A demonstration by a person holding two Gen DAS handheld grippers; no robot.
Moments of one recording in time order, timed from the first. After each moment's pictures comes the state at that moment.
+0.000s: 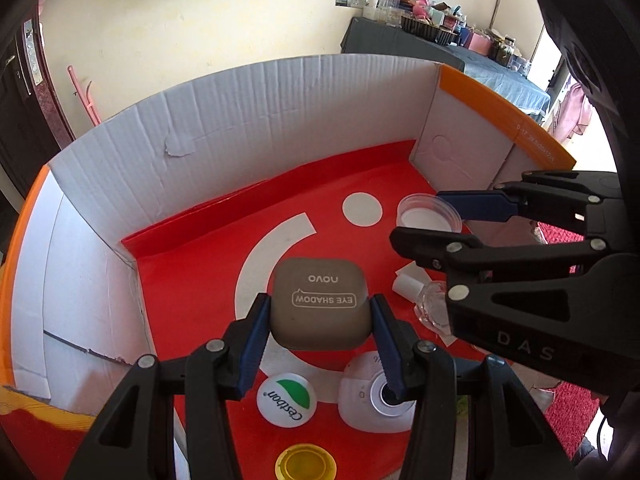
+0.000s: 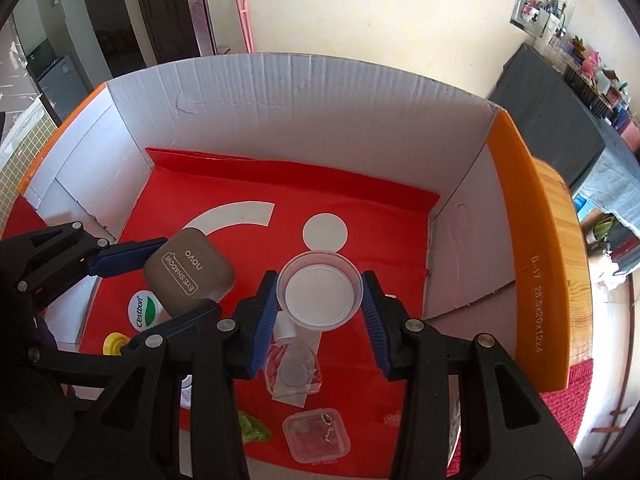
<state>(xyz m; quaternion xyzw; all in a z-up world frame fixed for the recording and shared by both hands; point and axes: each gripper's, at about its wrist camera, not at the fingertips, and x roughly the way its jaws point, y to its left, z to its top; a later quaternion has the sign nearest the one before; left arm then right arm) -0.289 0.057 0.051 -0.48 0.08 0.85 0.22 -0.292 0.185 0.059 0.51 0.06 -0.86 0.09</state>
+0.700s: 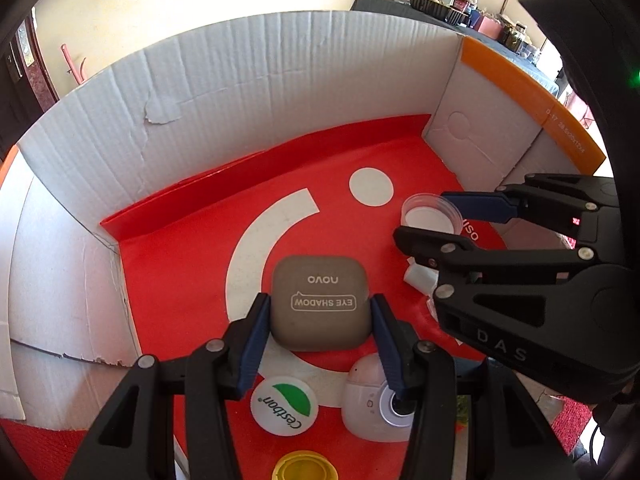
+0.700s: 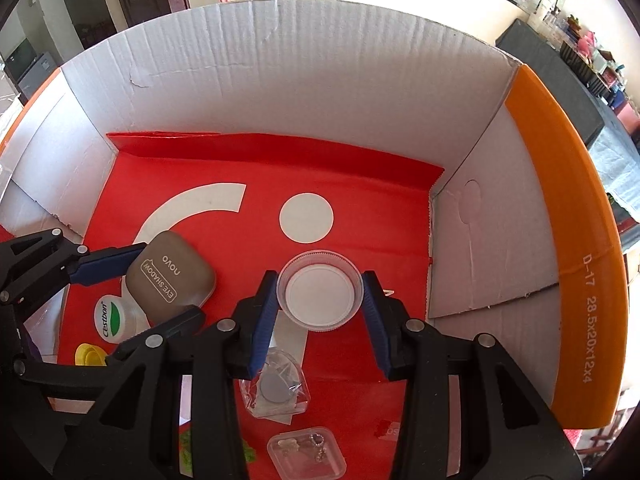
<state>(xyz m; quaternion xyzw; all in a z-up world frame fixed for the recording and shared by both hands) -0.298 0.057 0.040 -0.52 0.08 0.82 0.21 -0.295 0.194 0.042 0.55 0.06 -0.83 0.06</state>
